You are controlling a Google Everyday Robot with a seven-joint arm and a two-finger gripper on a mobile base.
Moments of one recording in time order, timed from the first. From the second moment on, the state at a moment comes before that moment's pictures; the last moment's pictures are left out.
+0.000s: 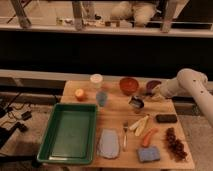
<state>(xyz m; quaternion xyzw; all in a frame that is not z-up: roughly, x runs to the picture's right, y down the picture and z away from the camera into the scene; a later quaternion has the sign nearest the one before) 0.310 0.031 0.852 -0.17 -0.16 0.14 0.96</state>
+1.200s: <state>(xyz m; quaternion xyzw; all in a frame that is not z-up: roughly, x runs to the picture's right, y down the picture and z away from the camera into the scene) 0.294 0.035 0.866 -0.19 -0.18 0.12 0.96</state>
